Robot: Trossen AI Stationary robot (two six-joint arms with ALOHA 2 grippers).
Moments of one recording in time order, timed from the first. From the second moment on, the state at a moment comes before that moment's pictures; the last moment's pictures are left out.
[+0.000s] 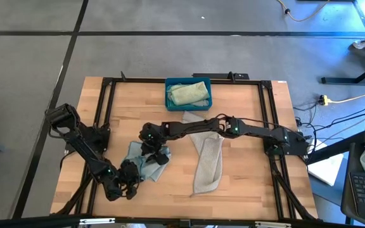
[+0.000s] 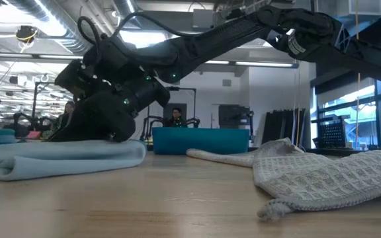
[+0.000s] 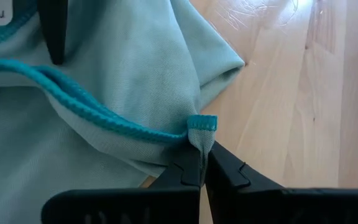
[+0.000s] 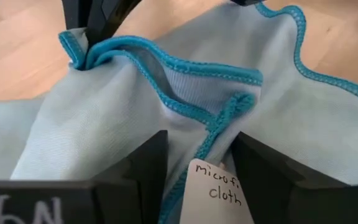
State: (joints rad) left arm -0.97 1.60 0.55 -0.02 -0.61 -1.38; right arm -0.01 2.76 2.33 -0.35 -0.57 -0.46
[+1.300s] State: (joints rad) left arm -0.94 1.38 0.54 0.01 -0.39 -1.35; right arm 0.01 2.74 2.34 -0.70 -0.52 -0.04
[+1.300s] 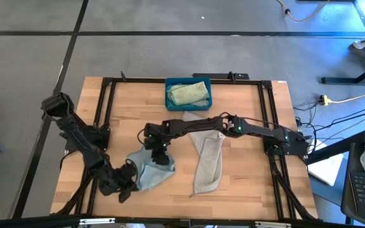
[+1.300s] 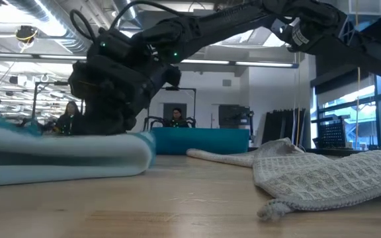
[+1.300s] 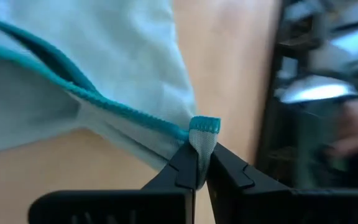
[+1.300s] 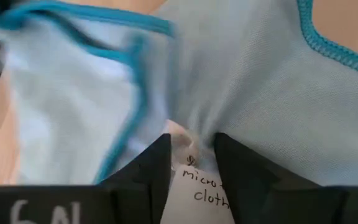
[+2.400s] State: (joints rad) left arm -0.96 1.37 0.55 0.04 -0.48 -1.26; right arm 0.04 2.64 2.32 -0.65 -0.37 -0.45
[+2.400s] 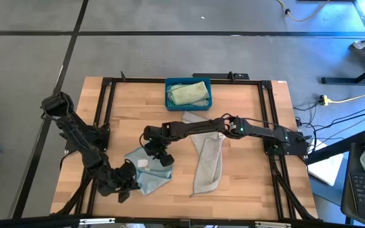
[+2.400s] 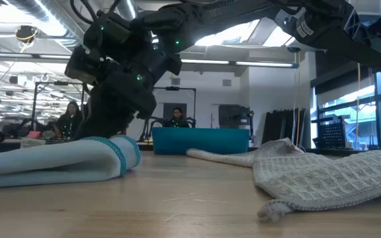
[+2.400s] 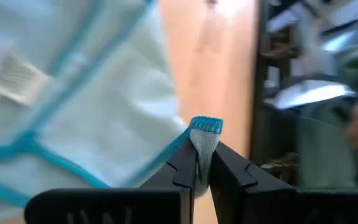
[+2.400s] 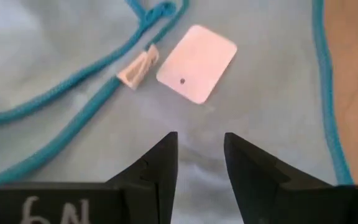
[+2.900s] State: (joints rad) left arm -0.90 1.37 0.55 -0.05 -0.40 -1.28; right arm 0.03 2.64 2.35 -0.76 -0.17 -0.59
